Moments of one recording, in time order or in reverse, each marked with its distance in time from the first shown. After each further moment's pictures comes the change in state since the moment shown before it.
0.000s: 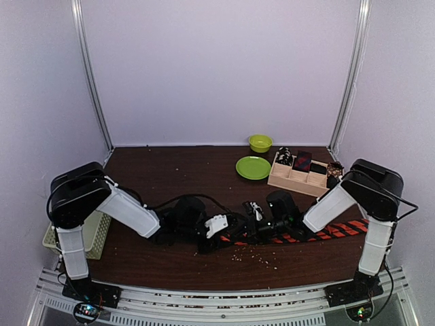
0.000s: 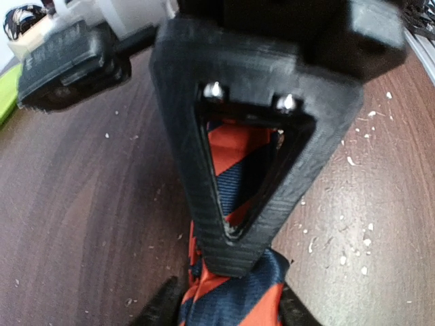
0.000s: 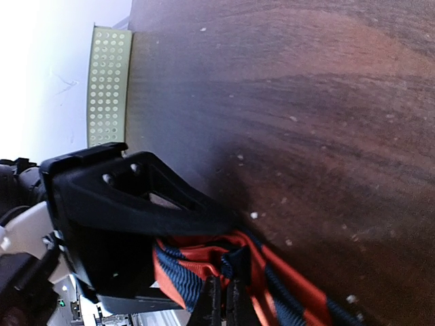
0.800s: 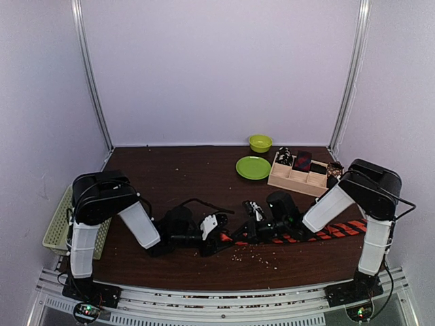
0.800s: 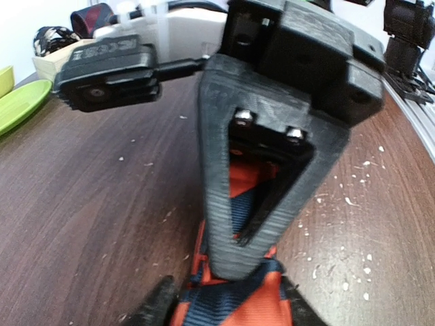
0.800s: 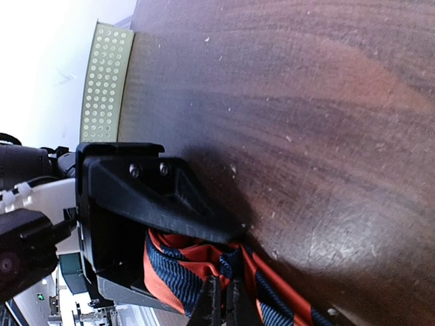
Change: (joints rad) left arm 0.034 0.192 -0.133 0.620 0.107 -0.204; right arm -0.006 0.024 0.000 -0.006 0.020 -0.104
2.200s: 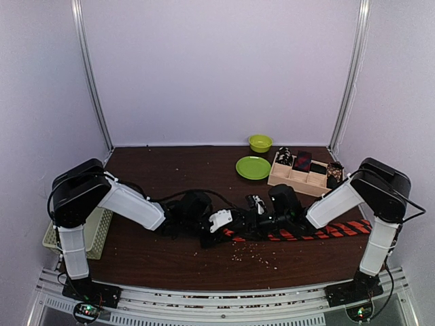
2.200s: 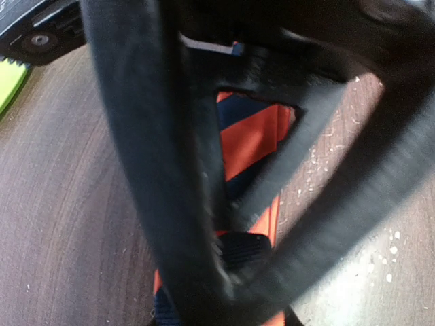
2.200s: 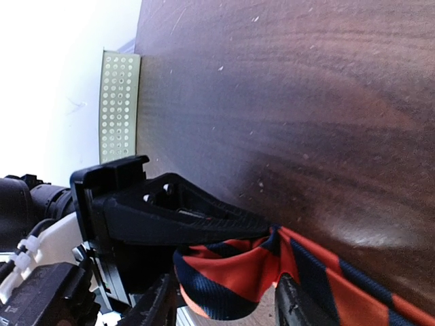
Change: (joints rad) left arm -0.021 -0.176 0.248 -0.806 -0.139 0.218; right arm -0.008 -0.085 0.021 -0.042 0.006 0.142
